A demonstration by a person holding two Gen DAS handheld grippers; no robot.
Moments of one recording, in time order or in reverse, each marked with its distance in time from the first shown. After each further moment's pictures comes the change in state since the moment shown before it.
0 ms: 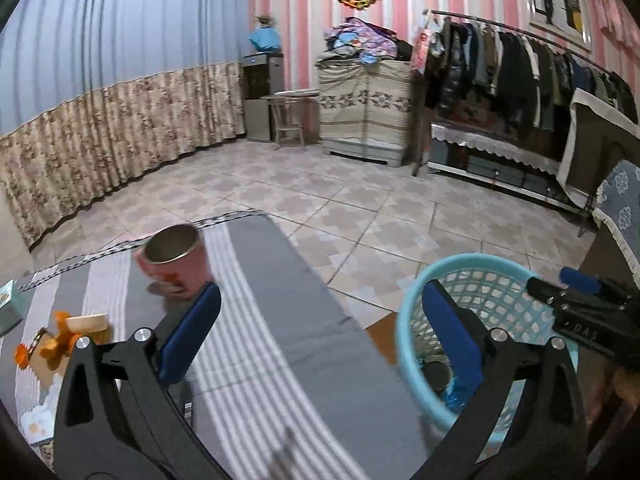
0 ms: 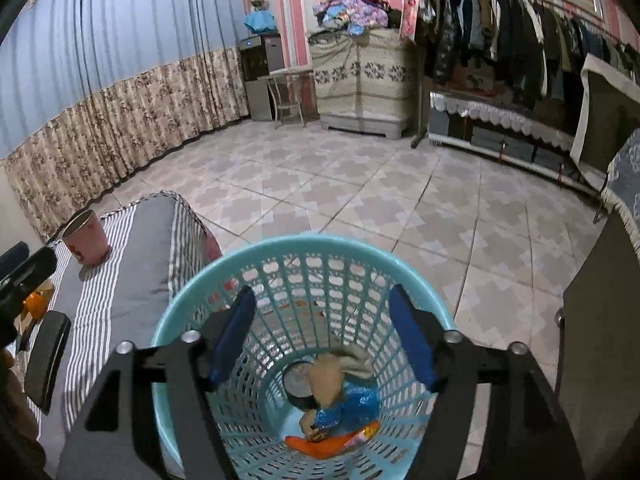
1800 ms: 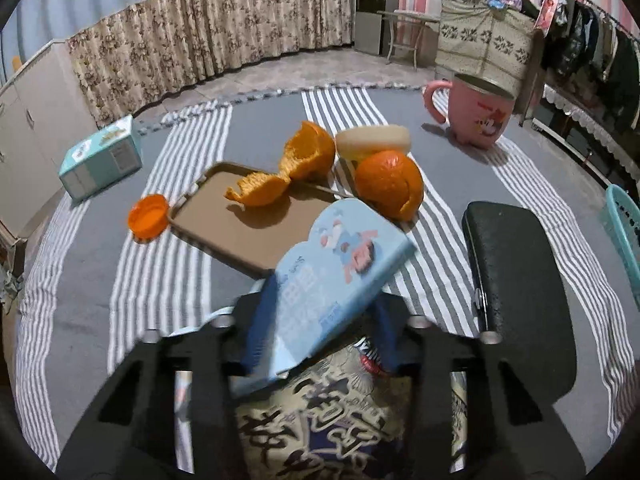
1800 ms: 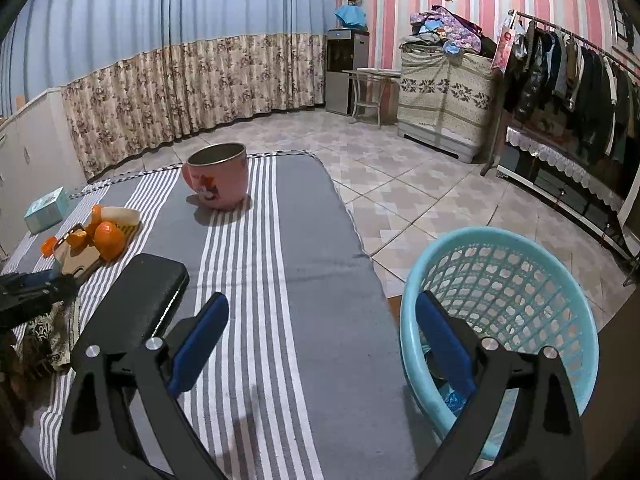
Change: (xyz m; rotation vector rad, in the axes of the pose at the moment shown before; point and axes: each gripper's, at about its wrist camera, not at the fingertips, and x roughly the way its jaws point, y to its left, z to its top) left arm -0.026 0.252 -0.115 -0.196 0.309 0.256; right arm -0.030 0.192 -0.046 -0.226 0.015 0.140
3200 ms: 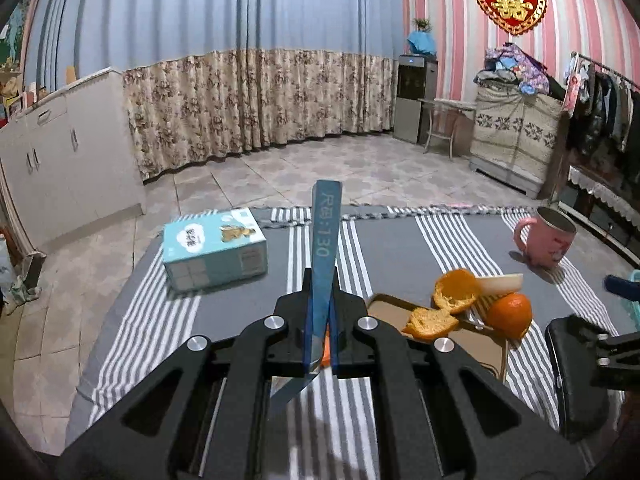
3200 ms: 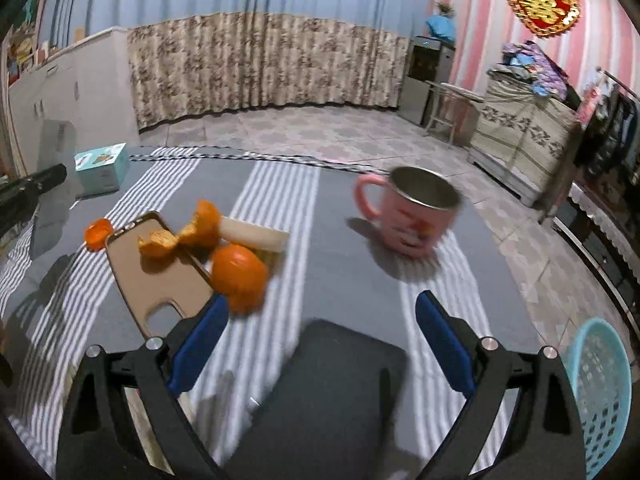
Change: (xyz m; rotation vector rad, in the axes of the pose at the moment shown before) left arm -0.030 0.135 0.045 -0.117 -0.312 0.076; right arm 0.050 0.190 0.030 -0.248 0.037 0.141
